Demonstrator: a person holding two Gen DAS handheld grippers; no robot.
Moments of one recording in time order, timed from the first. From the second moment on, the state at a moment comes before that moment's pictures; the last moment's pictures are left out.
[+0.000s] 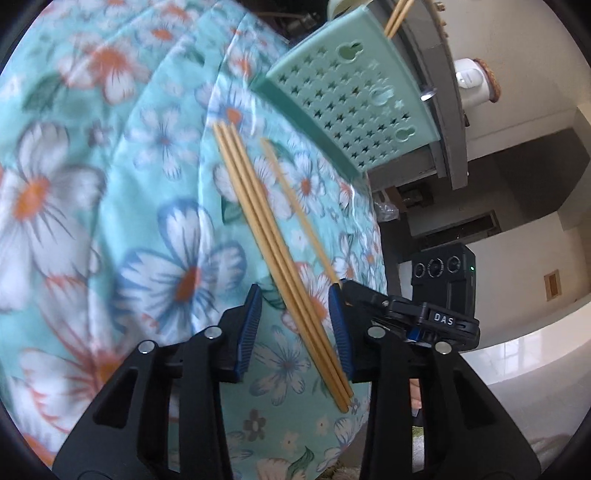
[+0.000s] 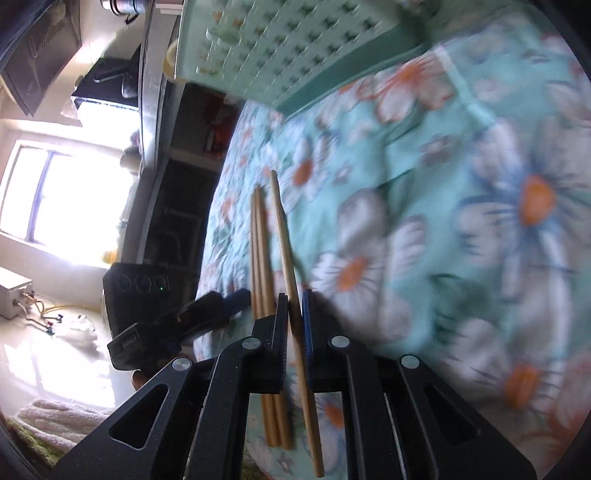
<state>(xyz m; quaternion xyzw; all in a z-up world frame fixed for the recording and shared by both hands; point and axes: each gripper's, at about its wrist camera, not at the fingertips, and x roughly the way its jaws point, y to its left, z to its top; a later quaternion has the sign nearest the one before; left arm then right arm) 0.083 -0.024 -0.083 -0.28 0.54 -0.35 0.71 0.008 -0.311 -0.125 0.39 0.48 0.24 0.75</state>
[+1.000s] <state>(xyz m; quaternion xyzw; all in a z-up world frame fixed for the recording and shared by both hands) 0.092 0.015 -0.091 -0.34 0.58 -0.30 0.68 -0.015 -0.322 -0.128 0.40 0.47 0.21 0.76</state>
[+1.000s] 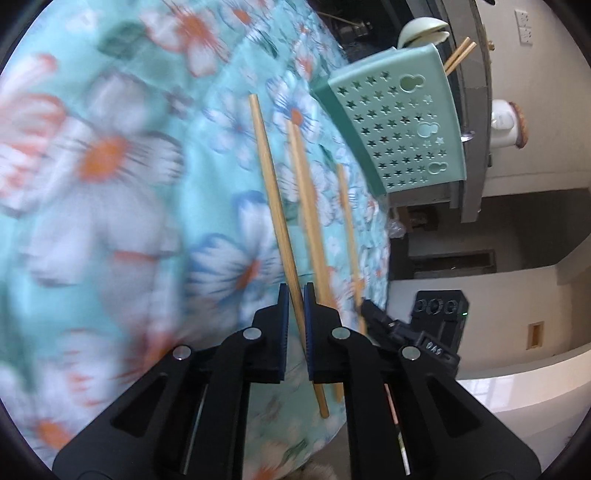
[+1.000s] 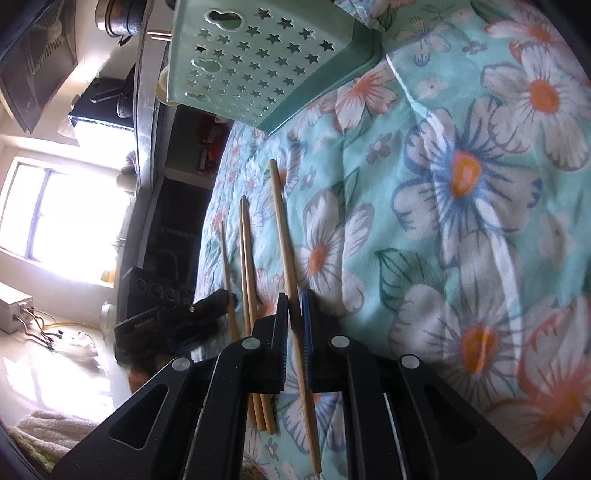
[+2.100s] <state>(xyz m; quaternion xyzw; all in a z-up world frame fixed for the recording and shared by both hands) 0.147 0.070 -0.088 -0.34 0.53 -0.18 0.75 0.048 -0.259 -0.087 0.16 0.47 0.09 0.86</state>
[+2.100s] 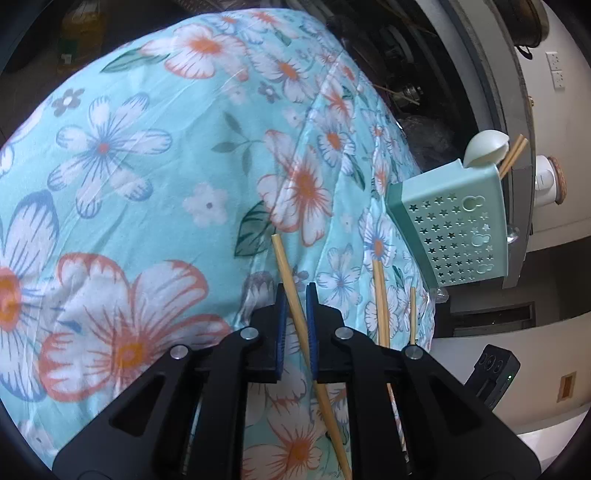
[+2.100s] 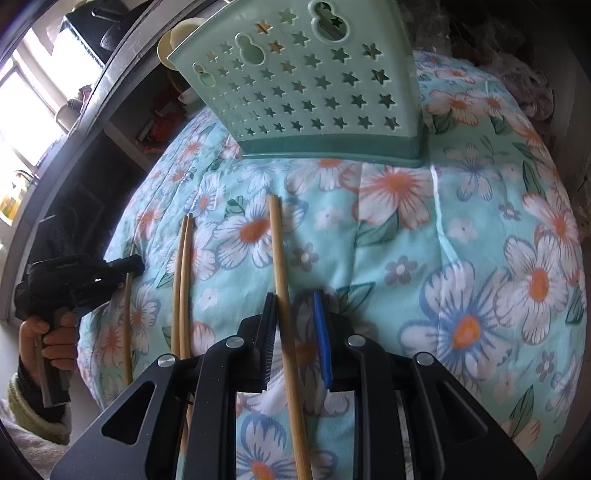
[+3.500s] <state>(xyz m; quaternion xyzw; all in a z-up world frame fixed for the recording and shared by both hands) 0.210 -0.126 0.160 -0.14 0.08 -0.27 0.95 0.043 -0.262 -0.089 0.16 0.47 0.10 0.86</state>
